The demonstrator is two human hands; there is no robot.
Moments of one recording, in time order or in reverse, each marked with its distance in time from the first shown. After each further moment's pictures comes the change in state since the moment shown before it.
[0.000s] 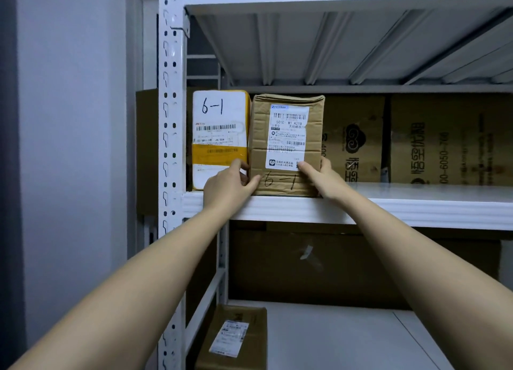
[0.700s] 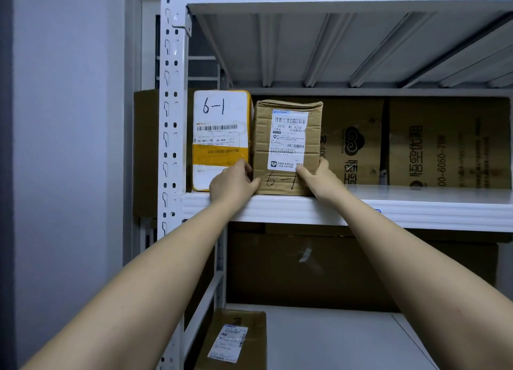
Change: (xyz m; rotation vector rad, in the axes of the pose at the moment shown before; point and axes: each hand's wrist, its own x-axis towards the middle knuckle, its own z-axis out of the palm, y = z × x) left_hand 0.013 0.005 0.007 0.005 -0.034 -0.049; right_hand 0.012 -0.004 0.014 -0.170 0.083 0.046
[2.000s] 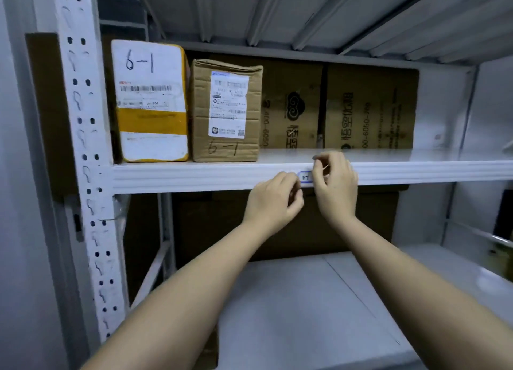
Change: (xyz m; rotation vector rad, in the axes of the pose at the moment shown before) left_hand -0.107 0.110 0.078 -0.285 -0.026 0.607; right_hand -0.106 0.088 -0.051 -0.182 0.654 -0.301
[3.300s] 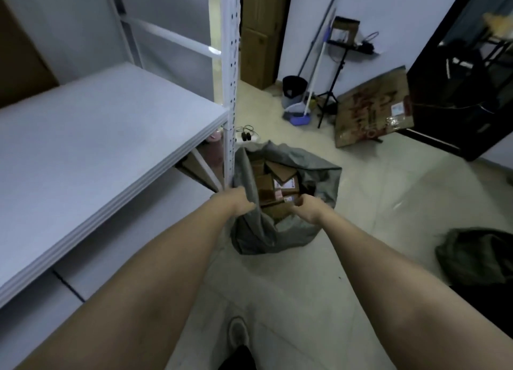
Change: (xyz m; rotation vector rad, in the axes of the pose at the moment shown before) left_hand -0.070 0.626 0.633 -0.457 -1.721 0.007; right_hand -0.290 0.658 -0.569 -0.651 -0.944 1.526
